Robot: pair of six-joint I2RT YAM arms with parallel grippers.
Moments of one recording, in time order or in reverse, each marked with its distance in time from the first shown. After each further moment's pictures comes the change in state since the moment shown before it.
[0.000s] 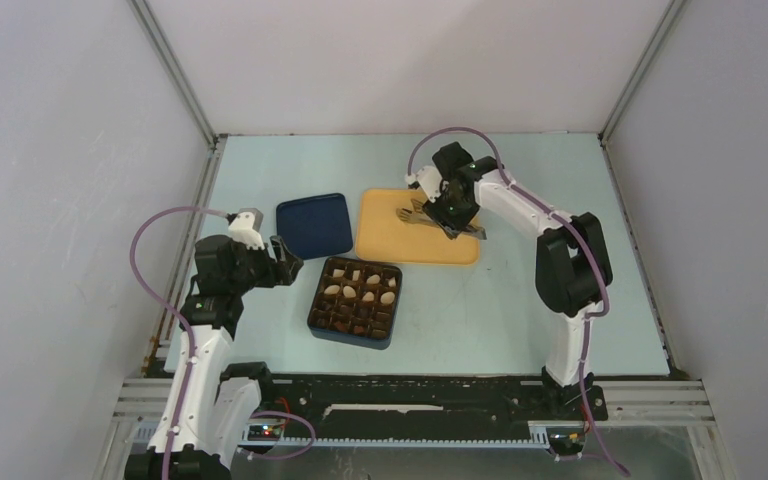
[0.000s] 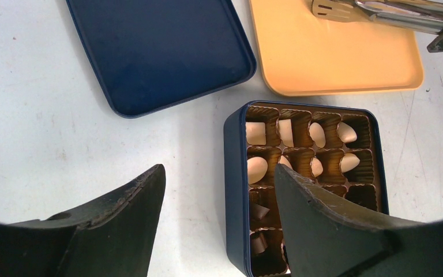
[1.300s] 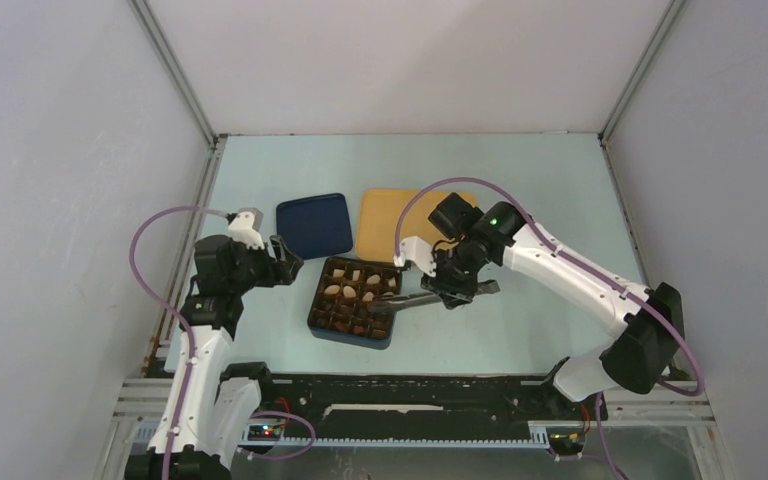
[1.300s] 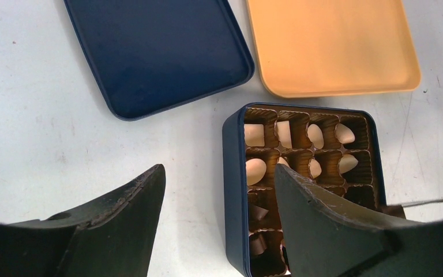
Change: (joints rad) left arm 0.000 -0.002 0.000 0.006 0.005 0.000; right arm 0.288 -0.494 -0.286 -0.274 -0.310 -0.190
